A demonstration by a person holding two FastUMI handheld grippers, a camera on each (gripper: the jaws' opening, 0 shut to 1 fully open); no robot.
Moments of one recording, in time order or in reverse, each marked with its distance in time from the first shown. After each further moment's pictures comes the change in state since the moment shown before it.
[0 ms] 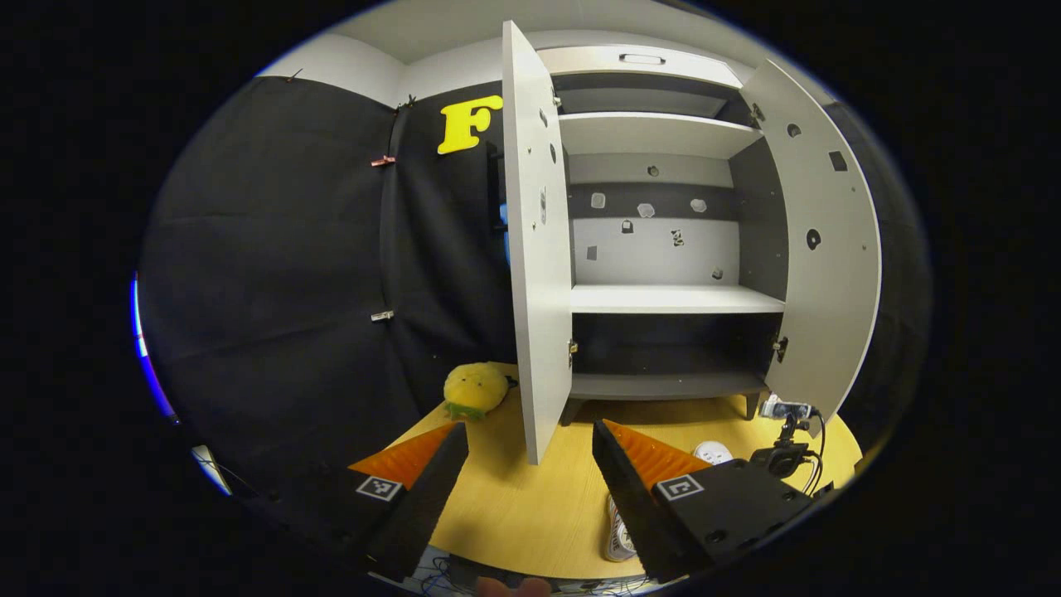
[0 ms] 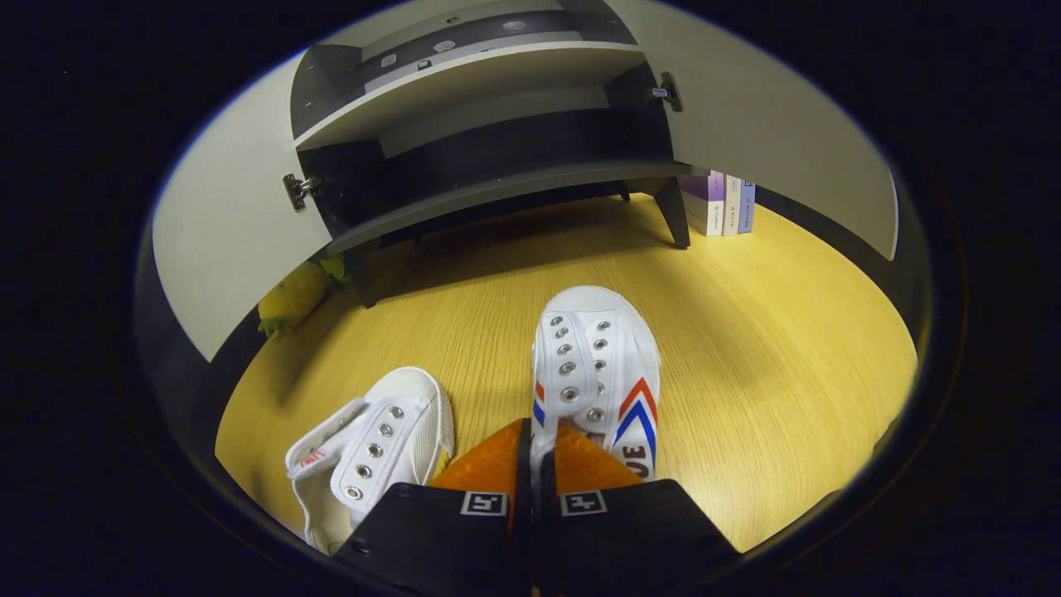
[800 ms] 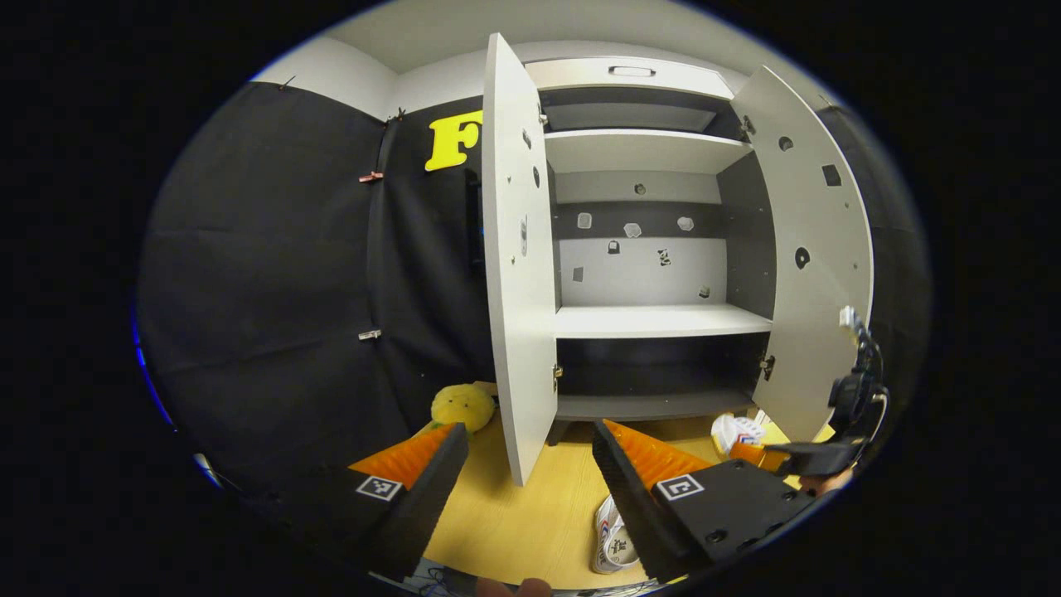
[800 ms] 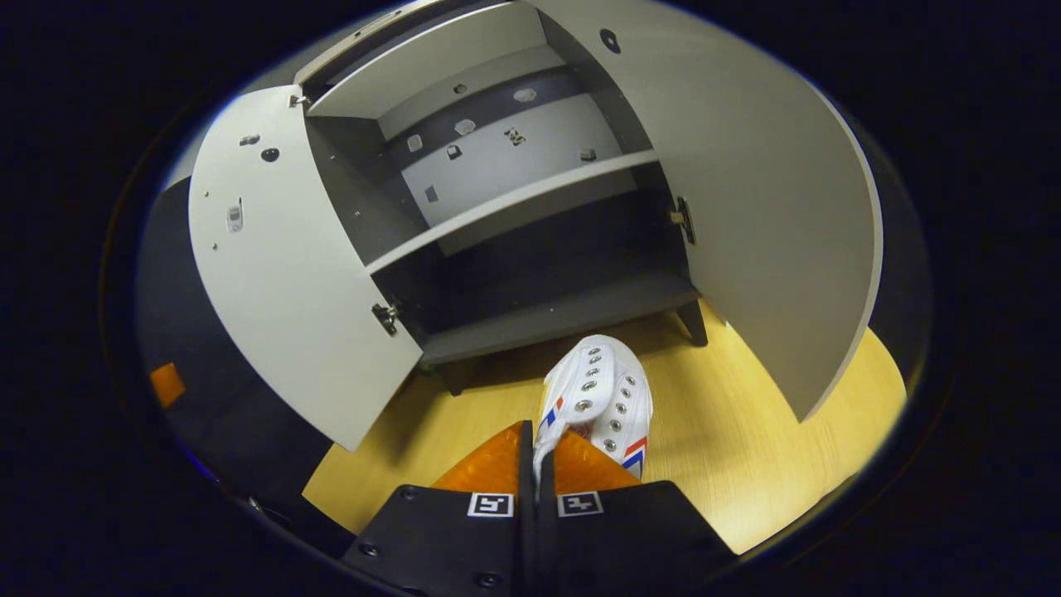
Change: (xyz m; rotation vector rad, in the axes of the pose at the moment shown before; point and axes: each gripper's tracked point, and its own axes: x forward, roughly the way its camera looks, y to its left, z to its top) left arm 0.005 -0.018 0.039 0.013 -0.077 -0.045; right arm -0.134 0.043 0.168 0.071 -0.201 0.219
